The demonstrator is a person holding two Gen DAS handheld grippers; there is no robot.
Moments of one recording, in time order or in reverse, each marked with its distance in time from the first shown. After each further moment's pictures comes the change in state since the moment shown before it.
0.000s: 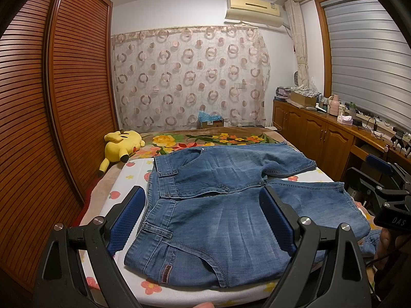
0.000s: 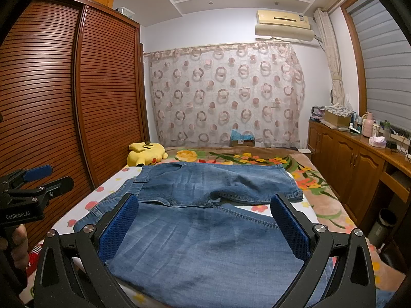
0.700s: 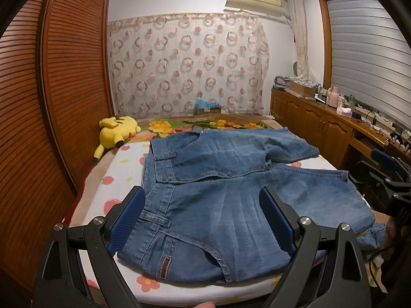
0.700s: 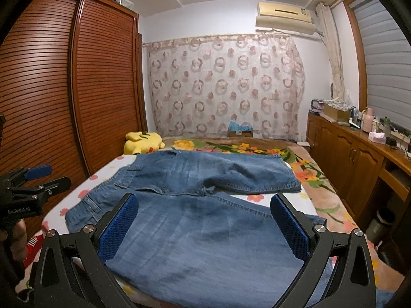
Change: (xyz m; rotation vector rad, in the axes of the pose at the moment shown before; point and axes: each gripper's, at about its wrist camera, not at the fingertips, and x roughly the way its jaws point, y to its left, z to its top) left arm 0.005 0.004 0.008 -0.015 0.076 -0.029; right arm 0.013 -0.007 -0.006 -0.015 0.062 -0.016
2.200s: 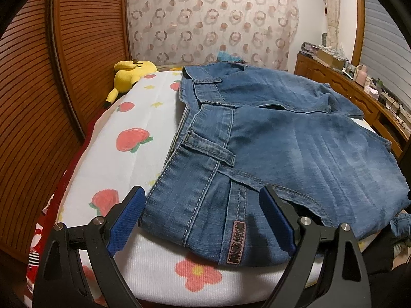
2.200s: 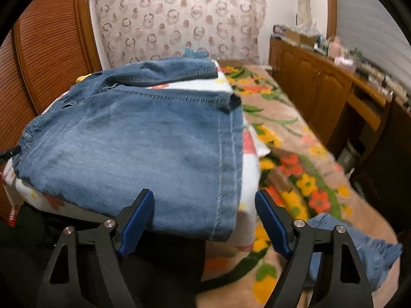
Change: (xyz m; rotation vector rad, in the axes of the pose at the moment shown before) left arm 0.090 0.081 -0.091 -0.084 0.254 0.068; right arm -0.006 -0.036 0.012 0.141 0.409 -0.161
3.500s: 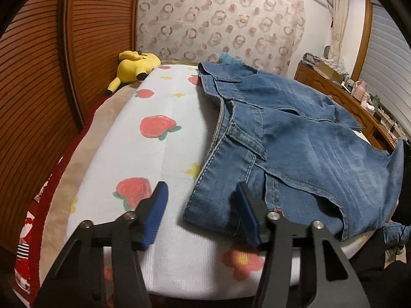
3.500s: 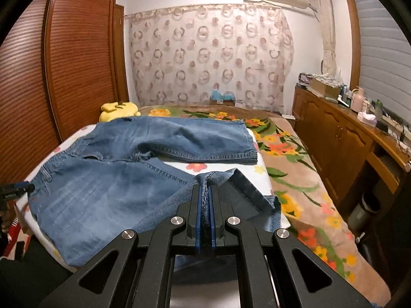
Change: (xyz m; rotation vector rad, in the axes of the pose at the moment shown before) left arm -0.003 0.046 -0.011 -0.088 0.005 -0.066; right arm -0.002 0.013 0.043 -0.150 -0.254 0.068
